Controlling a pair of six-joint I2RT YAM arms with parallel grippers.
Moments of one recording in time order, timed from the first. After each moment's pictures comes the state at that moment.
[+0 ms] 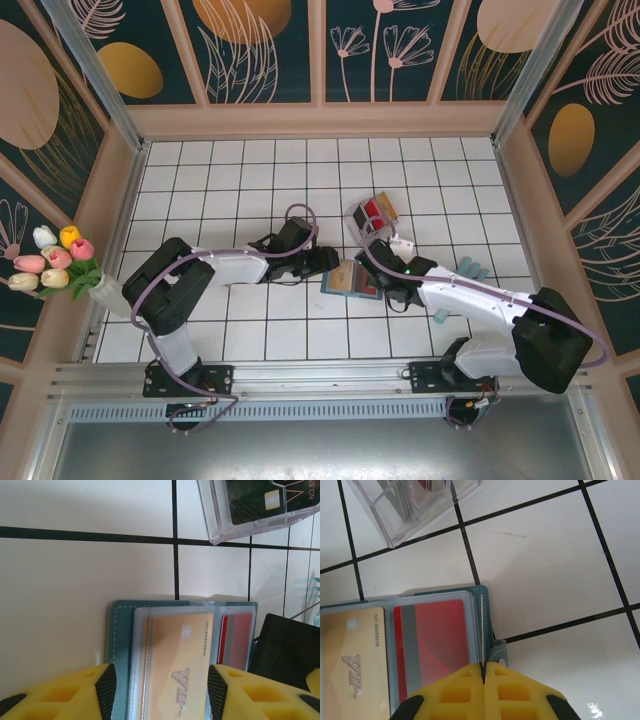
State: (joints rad) left arm -0.75 1.78 0.87 0.08 0.29 -0.95; right arm 0.84 1.27 0.69 -0.57 0.42 1.00
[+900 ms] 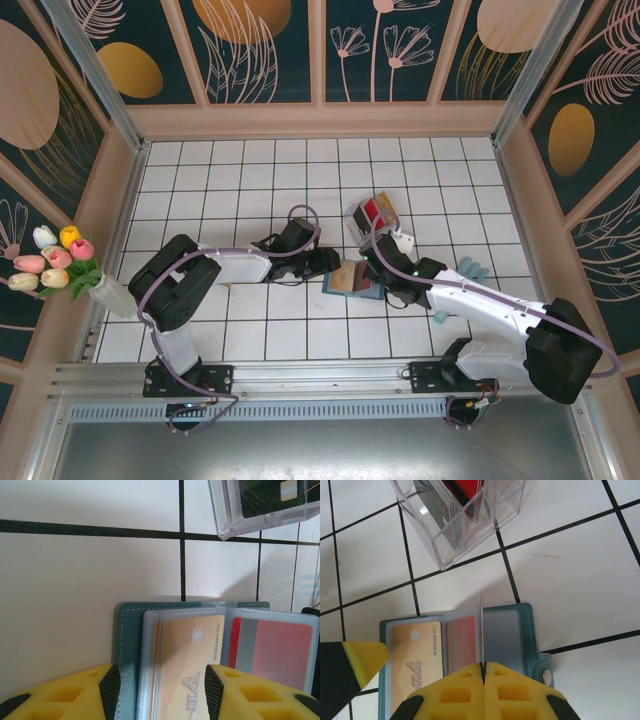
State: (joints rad) left arm -0.76 1.82 0.88 0.09 0.31 -0.95; right arm 0.83 1.19 0.69 -0.49 0.38 0.99
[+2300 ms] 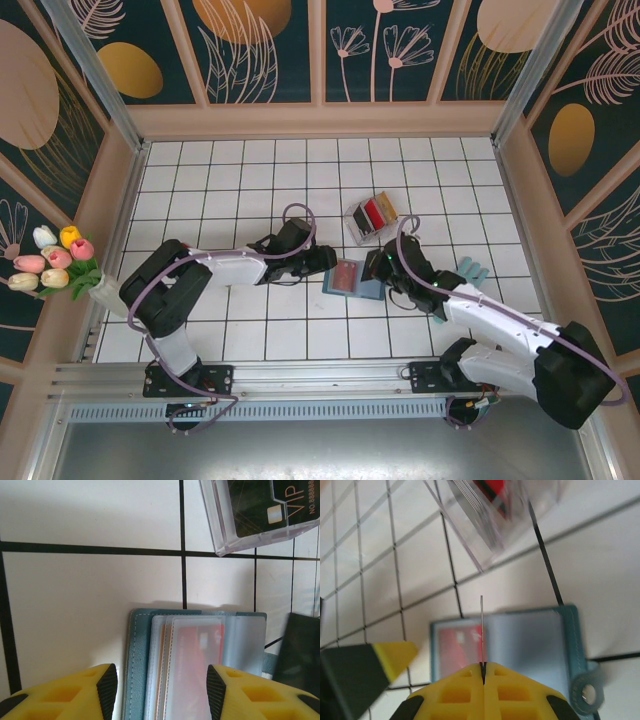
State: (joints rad) left arm -0.76 1.76 0.86 0.08 0.23 -0.94; right arm 0.69 1.06 0.47 -0.19 0.11 1.00
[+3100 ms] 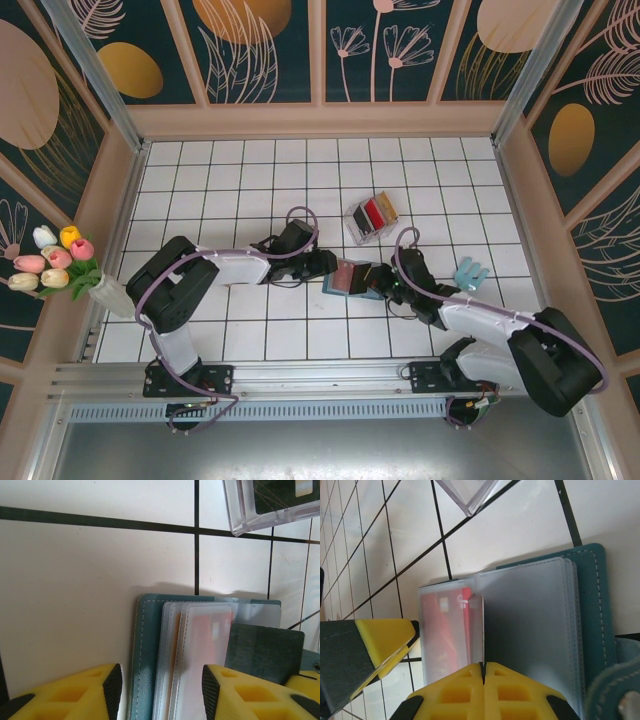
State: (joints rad) left arm -0.76 1.80 0.87 0.07 0.28 -0.94; right arm 0.63 1.16 0.30 0.15 -0.12 1.06
